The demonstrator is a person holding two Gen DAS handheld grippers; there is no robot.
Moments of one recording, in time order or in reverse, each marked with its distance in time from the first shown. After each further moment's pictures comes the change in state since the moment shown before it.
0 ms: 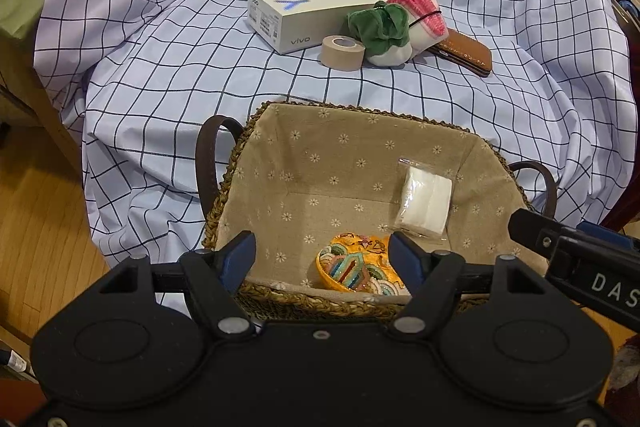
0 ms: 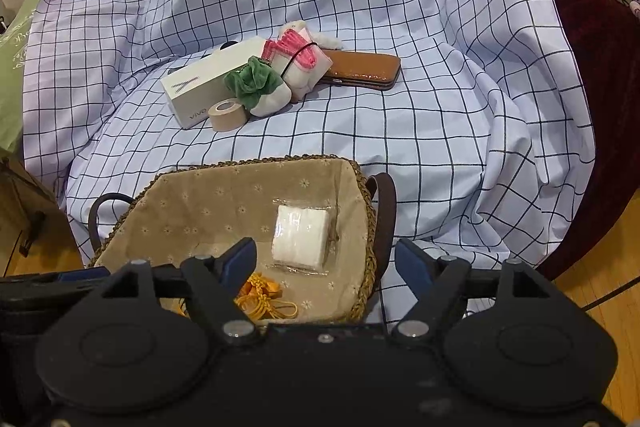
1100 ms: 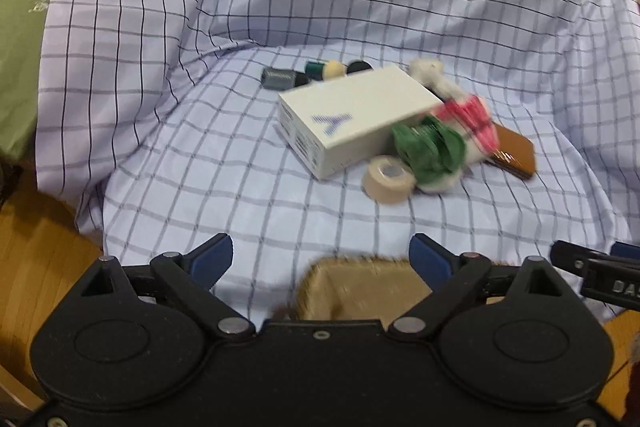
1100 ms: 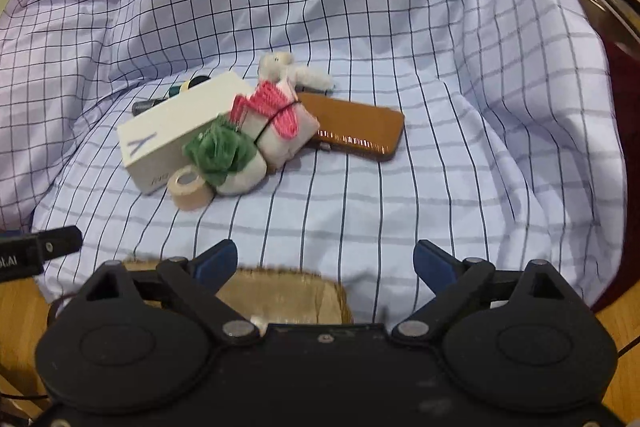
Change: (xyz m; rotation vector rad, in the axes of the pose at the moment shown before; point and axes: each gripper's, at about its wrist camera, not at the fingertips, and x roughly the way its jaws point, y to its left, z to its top) left arm 0.020 0.033 0.113 0.005 -0.109 0.054; right arm 0.078 0.000 0.119 -0.040 0.017 -0.049
